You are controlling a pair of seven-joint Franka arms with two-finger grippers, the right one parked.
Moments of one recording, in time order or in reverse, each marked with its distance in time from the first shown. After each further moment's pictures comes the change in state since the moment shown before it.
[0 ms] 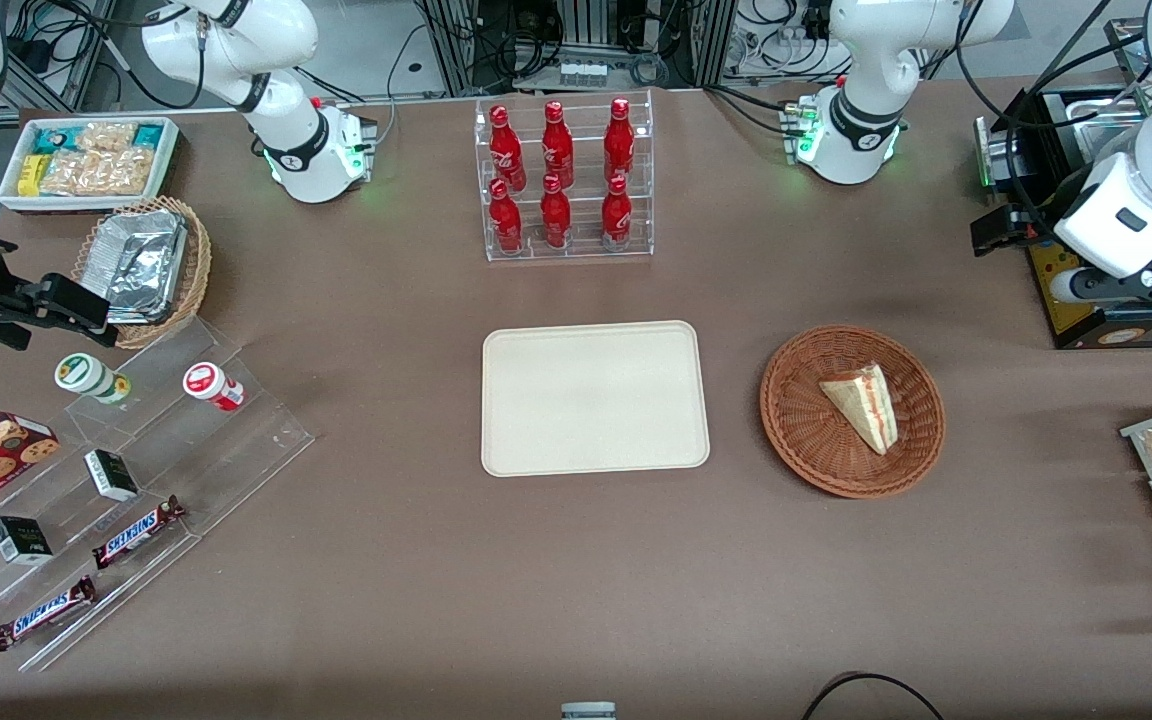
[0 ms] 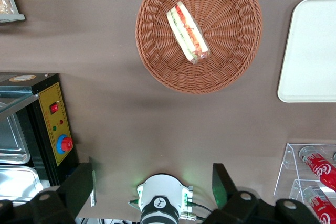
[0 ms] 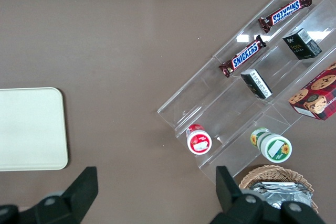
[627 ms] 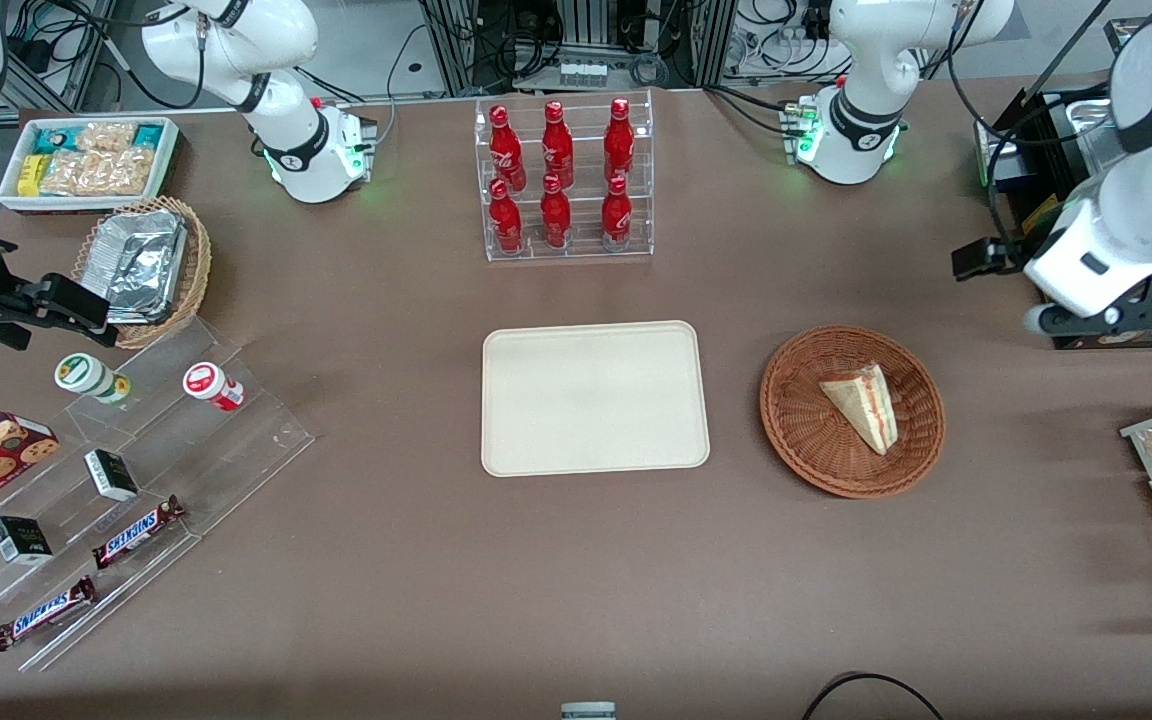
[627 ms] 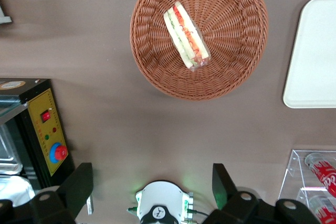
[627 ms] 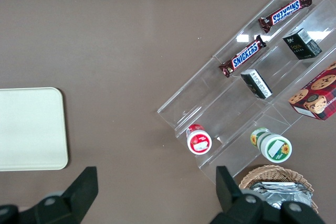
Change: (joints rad) arm -0.003 0.054 0.000 -0.064 0.000 0.088 0.000
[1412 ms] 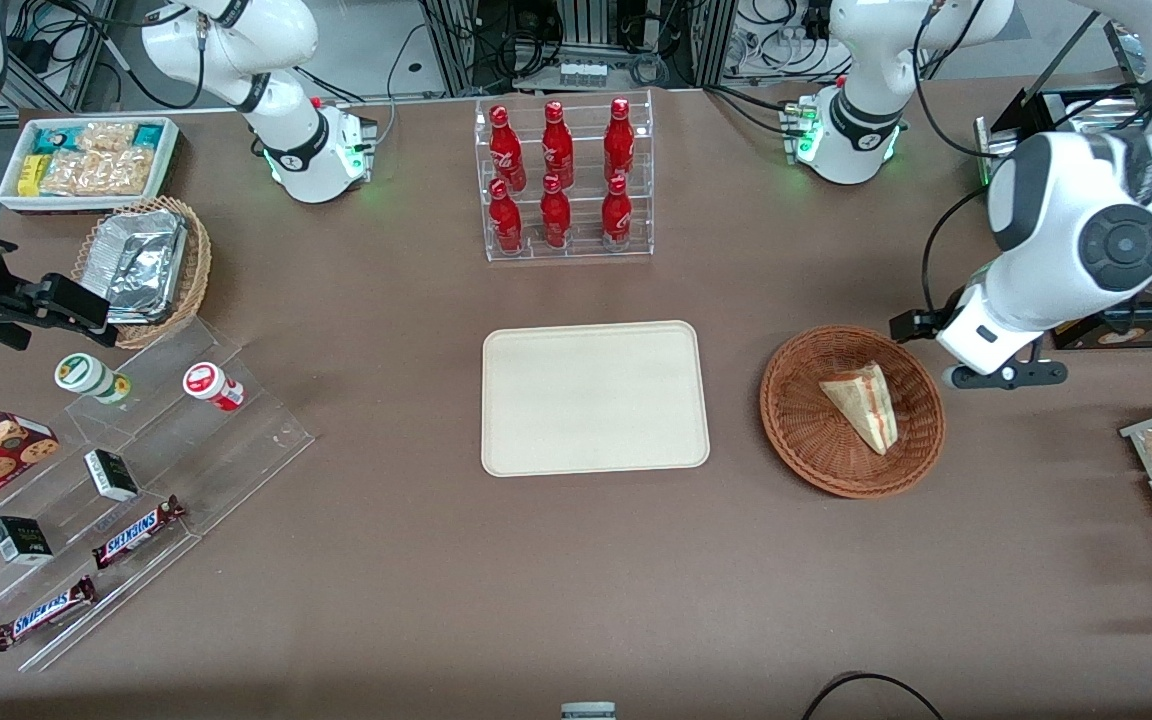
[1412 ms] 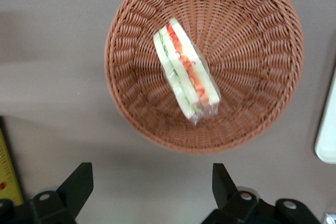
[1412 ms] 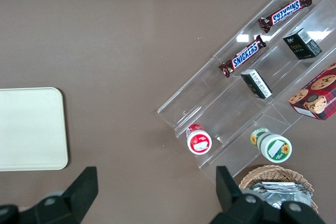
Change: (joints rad) arm 0.000 -0.004 0.000 -0.440 0.000 0.550 -0.045
